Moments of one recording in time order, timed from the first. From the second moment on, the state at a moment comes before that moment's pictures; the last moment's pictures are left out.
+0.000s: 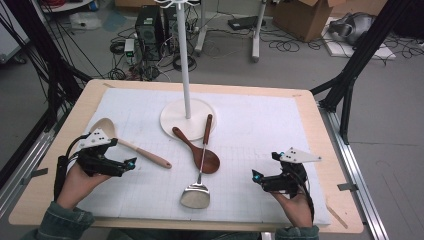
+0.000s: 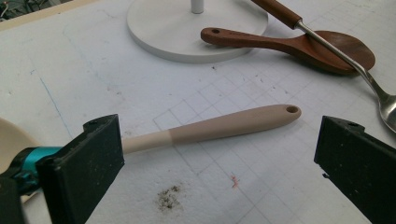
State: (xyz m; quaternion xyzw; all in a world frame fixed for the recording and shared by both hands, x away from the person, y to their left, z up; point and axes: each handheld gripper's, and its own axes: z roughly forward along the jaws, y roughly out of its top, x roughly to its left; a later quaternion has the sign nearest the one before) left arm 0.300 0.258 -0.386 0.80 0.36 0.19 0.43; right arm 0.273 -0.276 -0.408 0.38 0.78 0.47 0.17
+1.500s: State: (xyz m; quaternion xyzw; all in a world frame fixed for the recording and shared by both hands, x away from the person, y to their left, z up) left arm 0.301 0.263 -0.386 0.79 0.37 0.19 0.44; right arm 0.317 -0.234 -0.382 0.33 0.82 0.46 0.13
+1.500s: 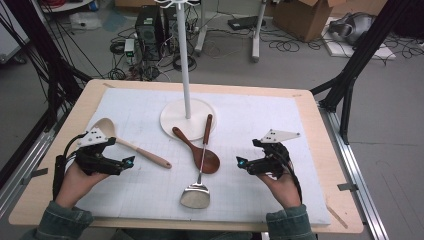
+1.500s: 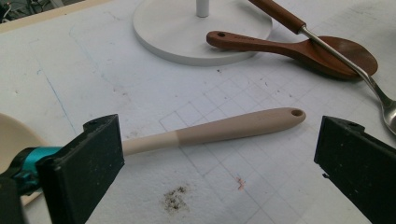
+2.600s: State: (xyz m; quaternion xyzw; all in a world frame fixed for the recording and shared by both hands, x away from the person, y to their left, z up) left arm 0.304 0.263 -0.386 0.80 0.37 0.19 0.44; right arm 0.387 -0.165 -0.392 0.26 0.87 0.42 0.04
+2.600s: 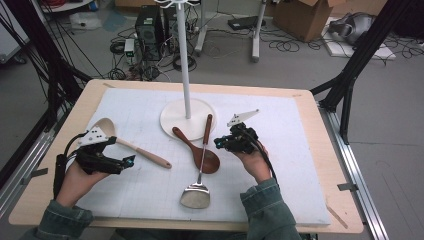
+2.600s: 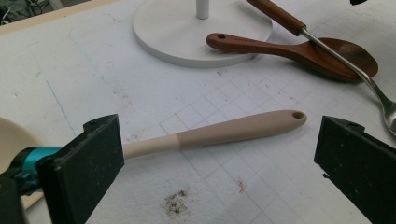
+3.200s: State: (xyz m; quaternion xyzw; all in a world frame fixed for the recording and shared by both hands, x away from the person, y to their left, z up) left arm 0.304 0.263 -0.386 0.80 0.37 0.19 0.44; right arm 0.418 -0.120 -0.401 0.27 0.87 0.41 0.03
